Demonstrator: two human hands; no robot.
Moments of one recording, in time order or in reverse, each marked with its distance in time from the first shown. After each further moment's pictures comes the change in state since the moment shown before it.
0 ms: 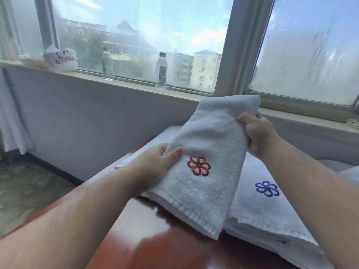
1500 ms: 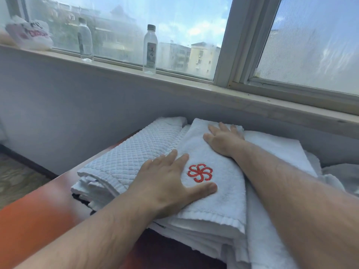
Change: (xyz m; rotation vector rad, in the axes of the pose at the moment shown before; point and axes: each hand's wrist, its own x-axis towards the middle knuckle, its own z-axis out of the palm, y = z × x) left_hand 0.080 -0.052 0.051 0.951 -0.026 0.018; right_hand 0.098 0.098 0.009 -1.688 -0.263 0.125
